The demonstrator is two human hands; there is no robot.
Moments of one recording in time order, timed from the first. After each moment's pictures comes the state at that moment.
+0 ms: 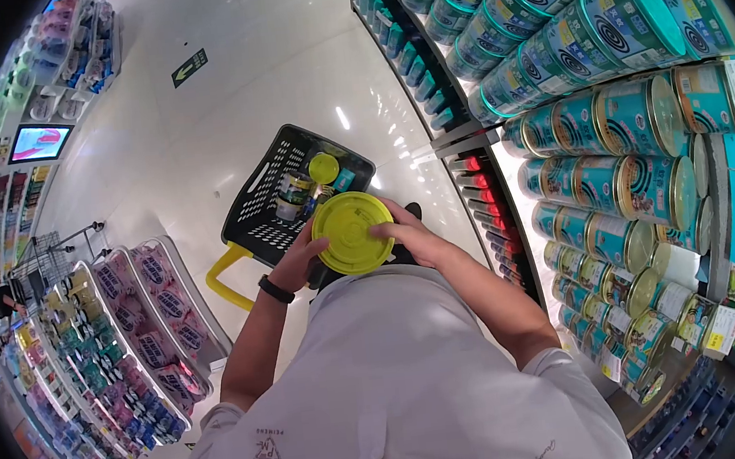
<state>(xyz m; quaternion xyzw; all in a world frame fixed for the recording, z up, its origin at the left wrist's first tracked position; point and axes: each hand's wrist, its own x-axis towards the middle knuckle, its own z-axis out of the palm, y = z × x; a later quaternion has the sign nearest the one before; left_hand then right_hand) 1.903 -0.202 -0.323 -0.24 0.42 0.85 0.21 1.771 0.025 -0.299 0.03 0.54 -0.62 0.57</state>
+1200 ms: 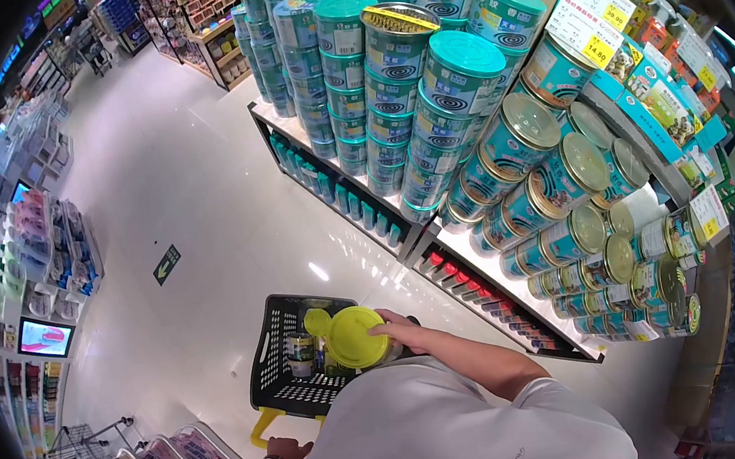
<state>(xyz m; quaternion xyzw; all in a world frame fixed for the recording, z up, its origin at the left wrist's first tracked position) 2.073 -0.341 -0.402 0.05 0.85 0.02 0.52 1.771 0.037 -0.305 0.11 0.63 -0.59 0.49</state>
